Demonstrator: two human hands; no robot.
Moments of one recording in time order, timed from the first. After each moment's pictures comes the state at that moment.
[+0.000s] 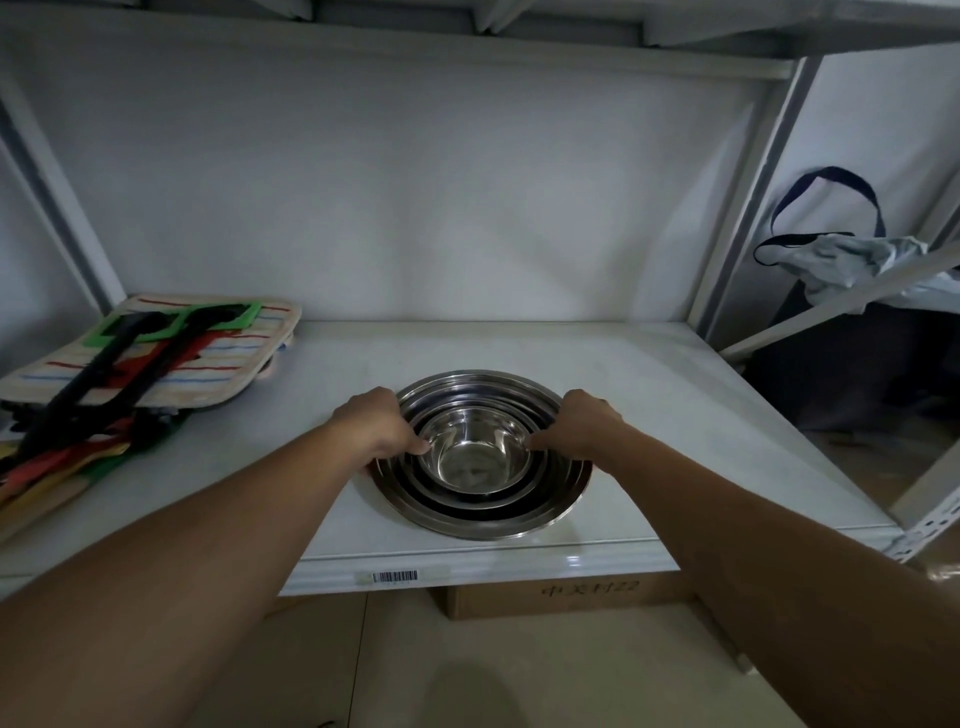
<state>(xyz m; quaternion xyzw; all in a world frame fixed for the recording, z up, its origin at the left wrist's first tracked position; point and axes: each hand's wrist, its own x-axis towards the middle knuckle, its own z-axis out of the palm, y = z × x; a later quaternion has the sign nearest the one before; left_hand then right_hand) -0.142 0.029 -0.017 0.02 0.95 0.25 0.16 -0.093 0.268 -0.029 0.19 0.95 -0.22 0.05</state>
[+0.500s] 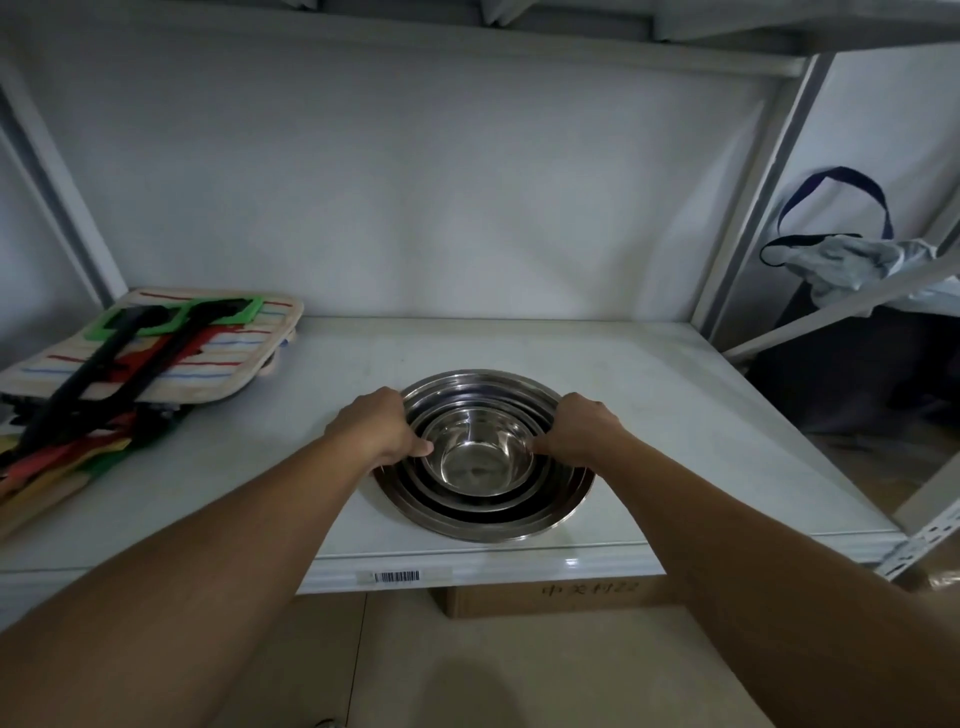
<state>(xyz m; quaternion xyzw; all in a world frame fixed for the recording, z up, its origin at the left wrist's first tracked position) -0.148 0.030 -0.030 0.03 0.97 0.19 0.13 -0.096 0.262 -0.035 0.17 0.97 -0.18 0.05</state>
